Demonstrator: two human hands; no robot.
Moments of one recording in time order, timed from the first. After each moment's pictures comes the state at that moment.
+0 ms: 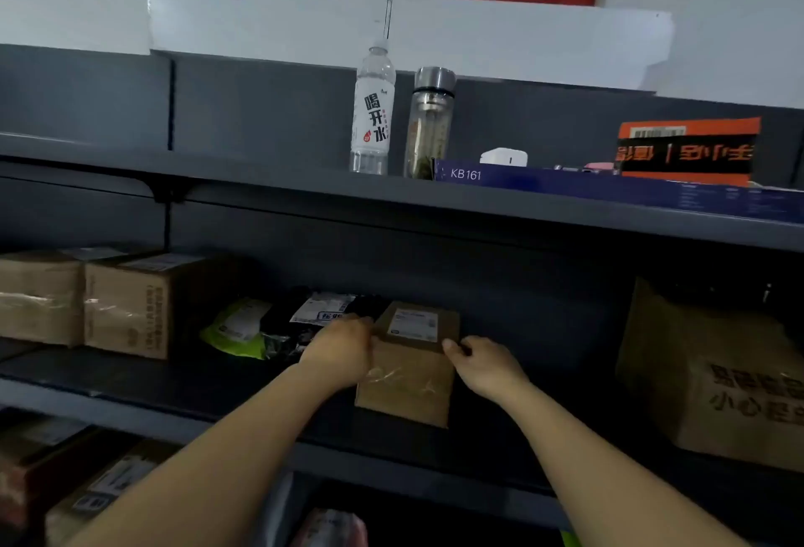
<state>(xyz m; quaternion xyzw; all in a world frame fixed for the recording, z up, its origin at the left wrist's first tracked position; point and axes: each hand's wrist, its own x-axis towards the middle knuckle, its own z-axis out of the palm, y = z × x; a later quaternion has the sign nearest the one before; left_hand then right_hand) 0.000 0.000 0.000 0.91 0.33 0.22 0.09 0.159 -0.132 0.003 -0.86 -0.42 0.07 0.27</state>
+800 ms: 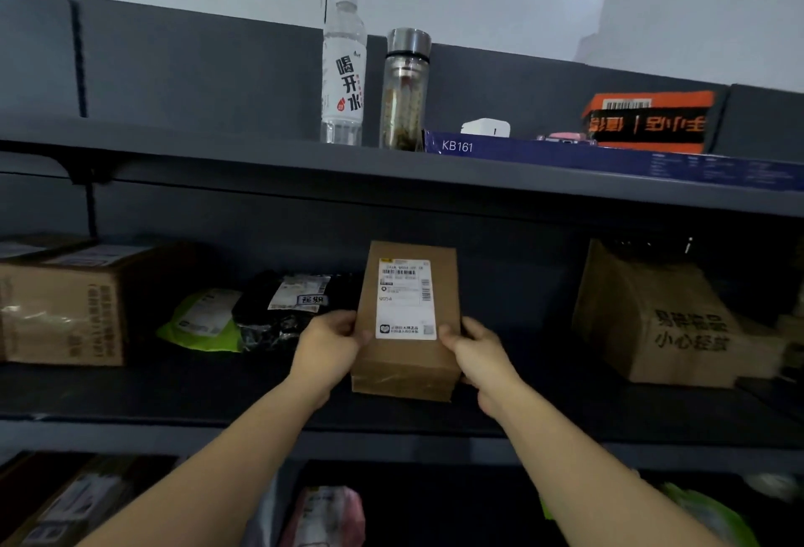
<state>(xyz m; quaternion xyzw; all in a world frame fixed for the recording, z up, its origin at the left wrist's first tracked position) -0.019 -0.002 -0.024 0.71 0.27 0.35 0.55 0.109 -0.142 -0.017 -0.72 -0.21 0.21 0.63</state>
